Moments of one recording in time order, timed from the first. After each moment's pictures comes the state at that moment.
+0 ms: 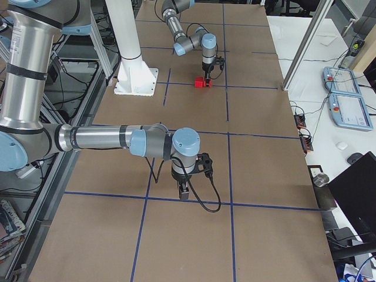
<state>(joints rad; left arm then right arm) -0.50 -2.53 -1.24 -1.70 -1.87 -1.20 1.54 -1.83 1.90 -1.71 2.31 -0.28</state>
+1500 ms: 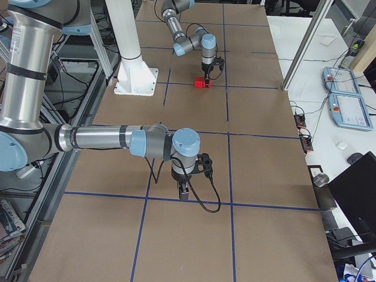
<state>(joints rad) -0.50 -2.54 -1.24 -1.70 -1.87 -1.21 1.54 -1.83 1.89 -1.71 2.31 -0.28</state>
